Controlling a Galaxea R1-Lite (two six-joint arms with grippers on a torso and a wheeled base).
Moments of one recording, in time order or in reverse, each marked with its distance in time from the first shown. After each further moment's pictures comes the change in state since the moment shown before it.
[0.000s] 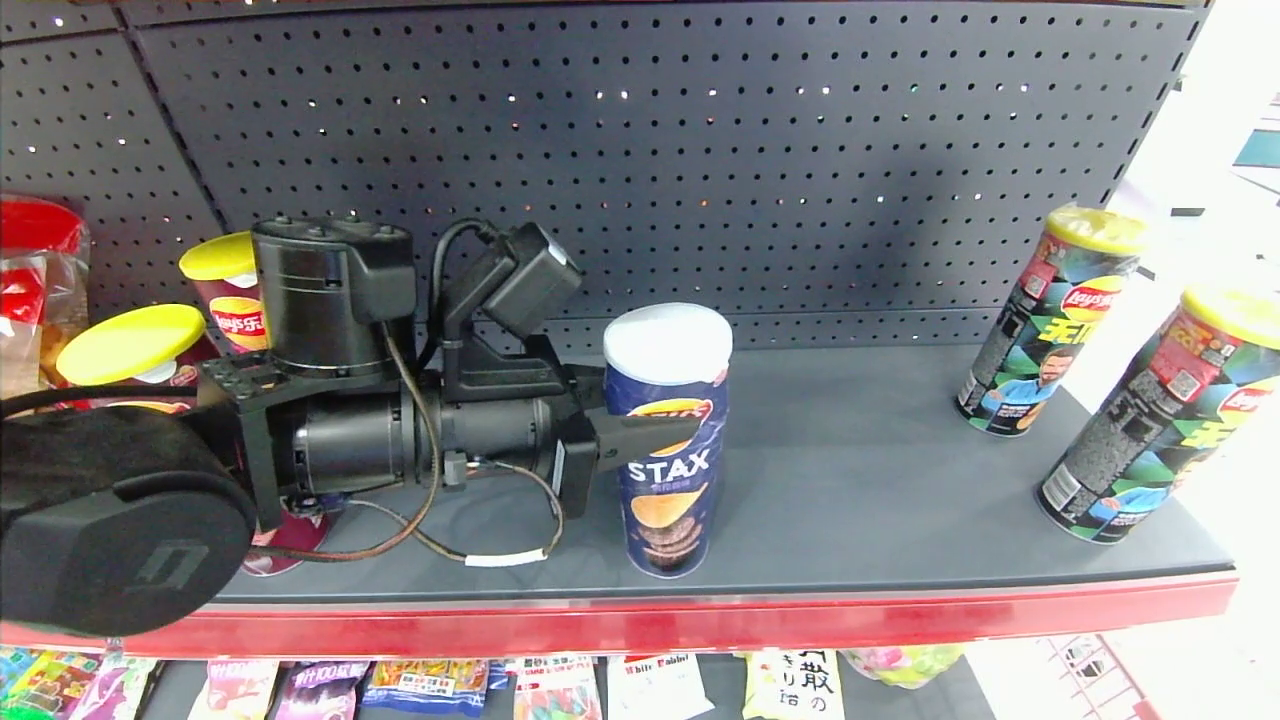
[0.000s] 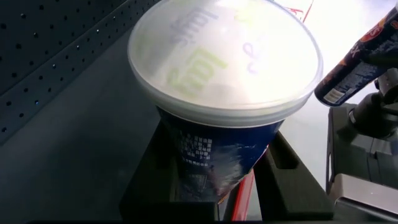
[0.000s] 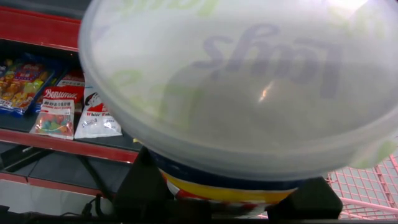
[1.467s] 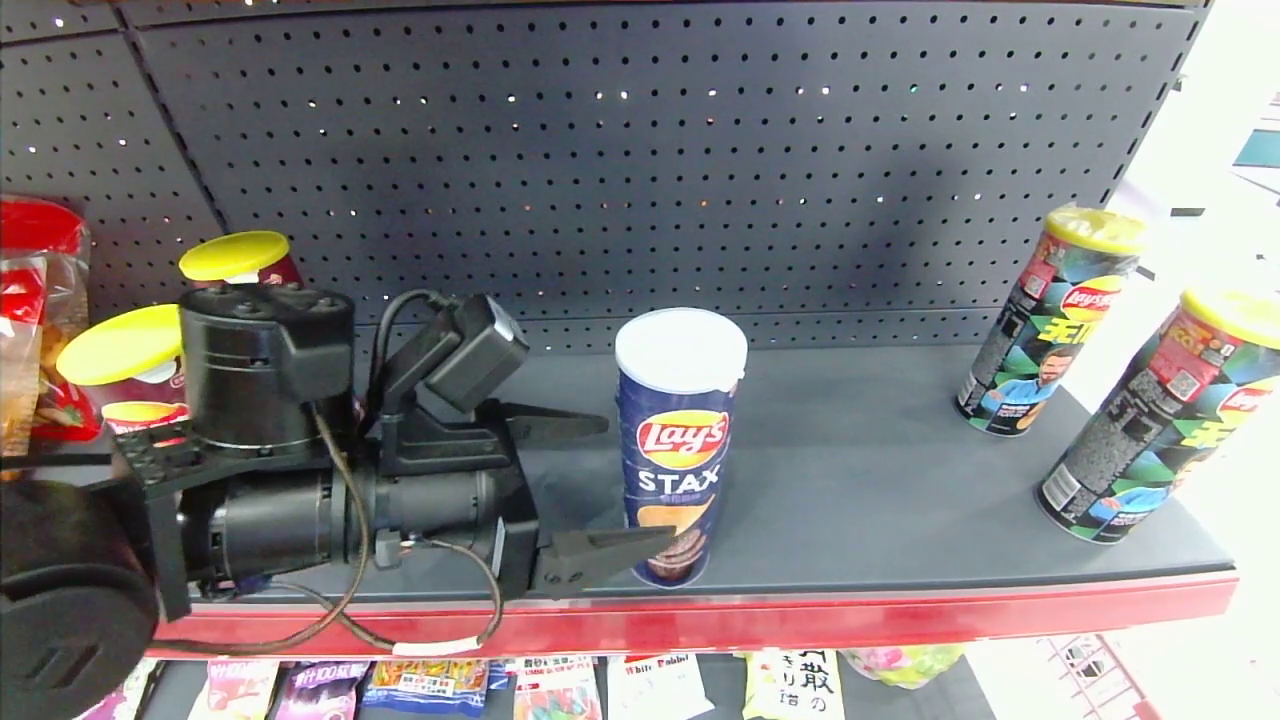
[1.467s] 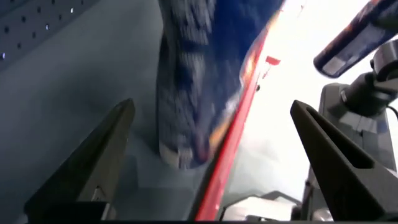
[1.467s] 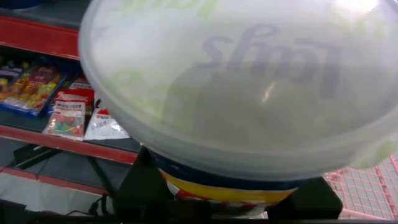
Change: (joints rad) left arm 0.021 -0.109 0.192 -0.001 0.023 -0.009; right arm 0.009 0.091 -0.091 0.000 0.057 -0.001
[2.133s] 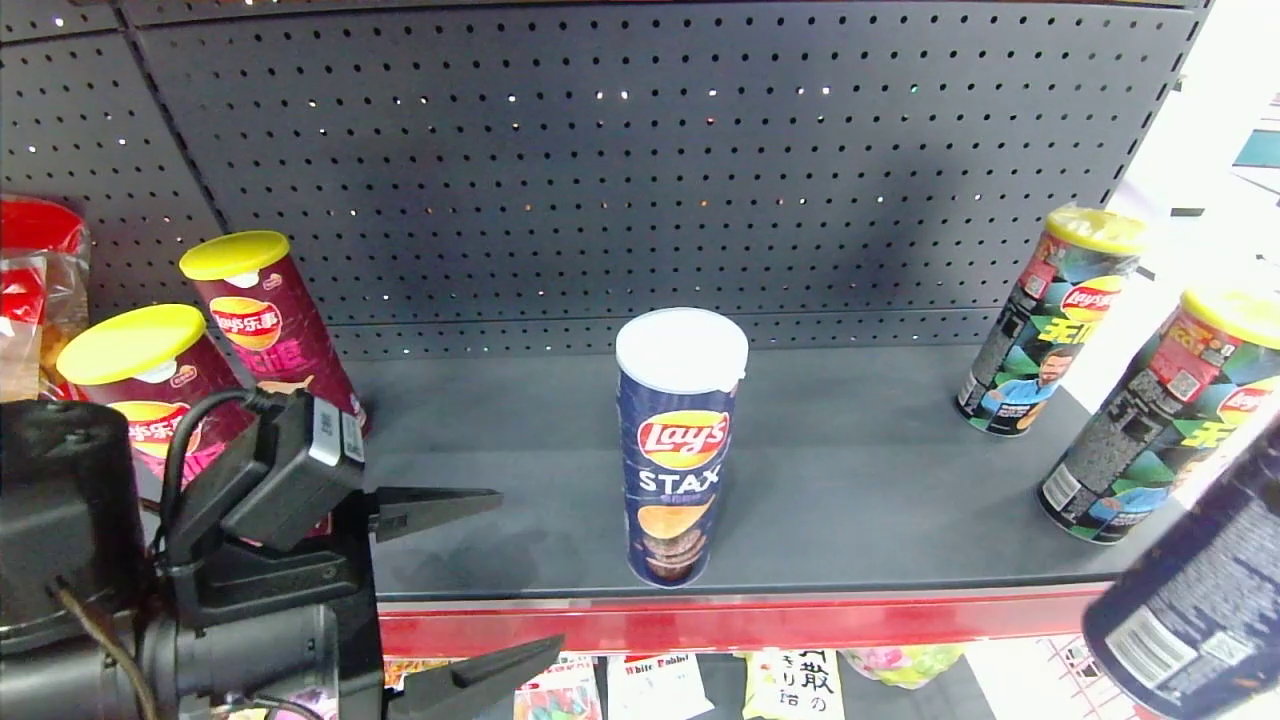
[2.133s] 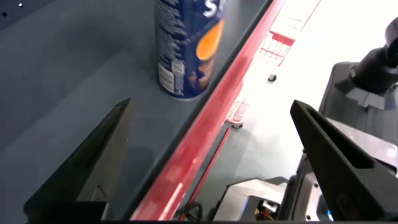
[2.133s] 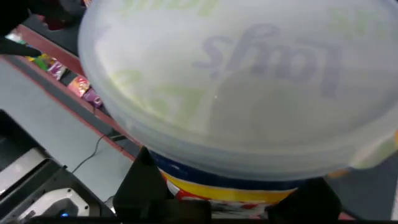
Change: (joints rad) left arm 0.020 -0.270 0.282 0.004 0.094 0.006; right arm 0.137 0.735 -0.580 -0.038 0.299 -0.002
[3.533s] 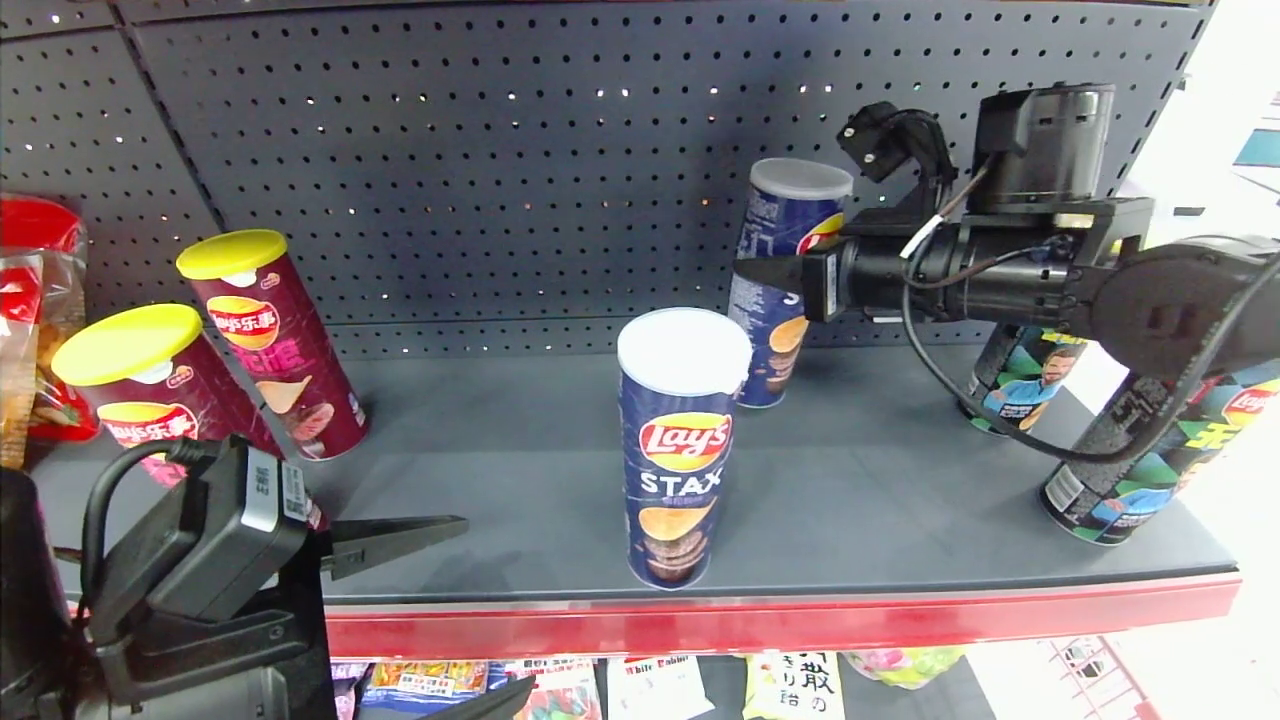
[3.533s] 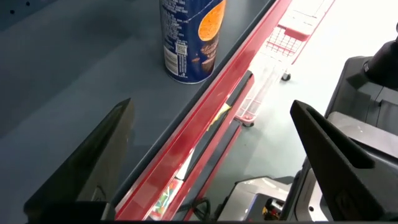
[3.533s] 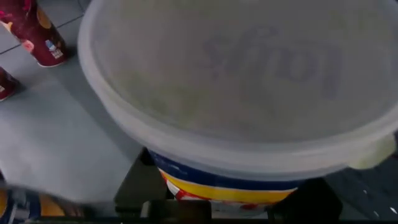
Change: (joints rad) left arm -0.051 -0.092 0.074 0.003 0.110 -0.002; right arm 0.293 0.983 -0.527 -0.518 -0.158 0.010
